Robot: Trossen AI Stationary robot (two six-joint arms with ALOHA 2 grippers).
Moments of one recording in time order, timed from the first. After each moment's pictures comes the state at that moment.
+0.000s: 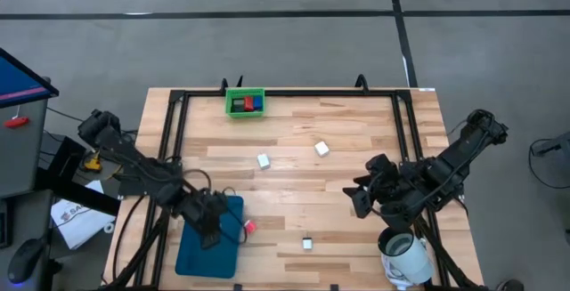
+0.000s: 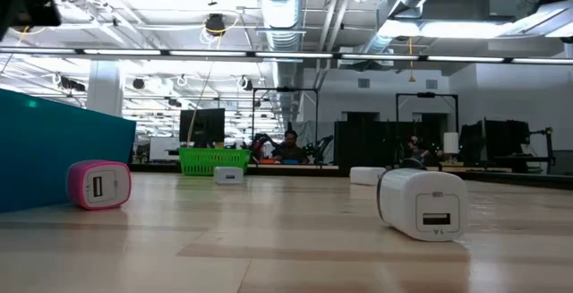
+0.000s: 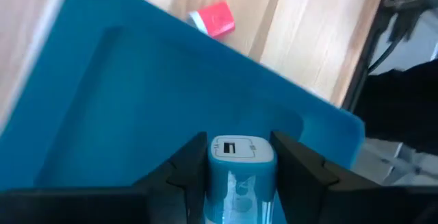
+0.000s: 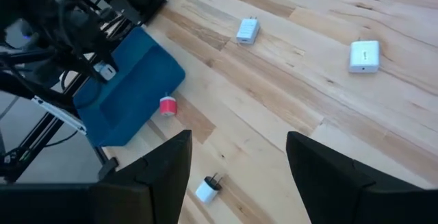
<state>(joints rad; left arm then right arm) -0.67 1.33 0.97 -0.79 -0.09 -1.06 0.71 1.37 1.51 -1.22 0.71 1.49</state>
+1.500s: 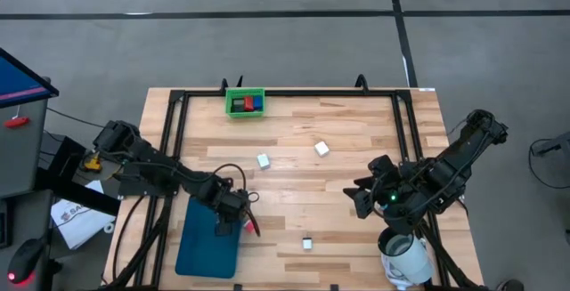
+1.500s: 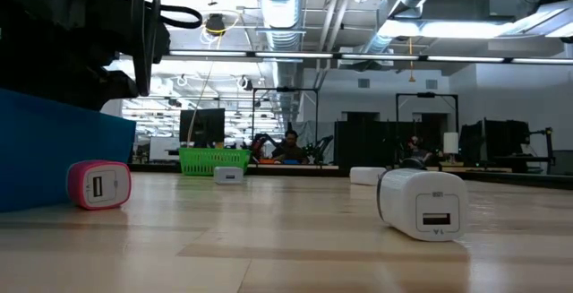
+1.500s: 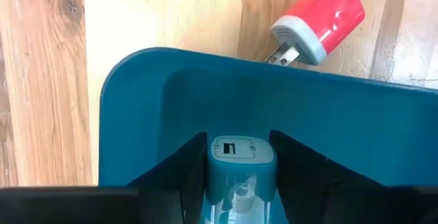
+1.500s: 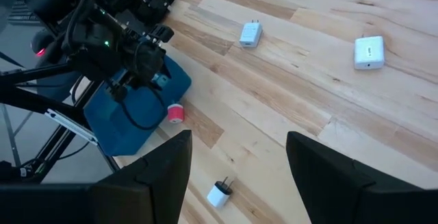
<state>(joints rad) -0.42 1.56 0.90 -0.71 0.01 -0.50 0.73 1.37 1.51 -1.21 0.74 1.56</state>
